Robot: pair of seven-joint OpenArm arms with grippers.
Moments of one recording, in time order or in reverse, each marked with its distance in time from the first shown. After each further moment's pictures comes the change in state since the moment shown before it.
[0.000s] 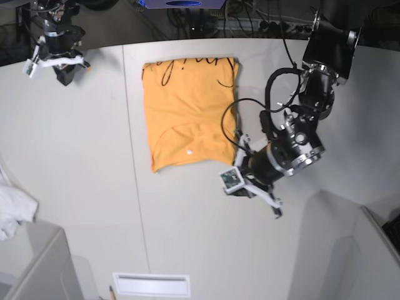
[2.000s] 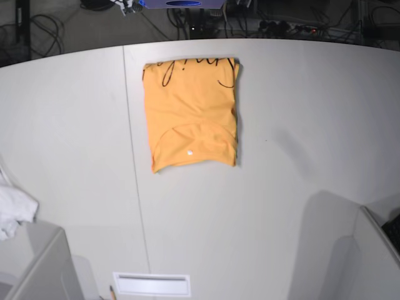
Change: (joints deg) left arm 23.8 19.8 -6.7 -105.9 -1.8 33.6 -63.2; right arm 27.7 7.1 -55.8 -104.9 -21.0 0.0 30.3
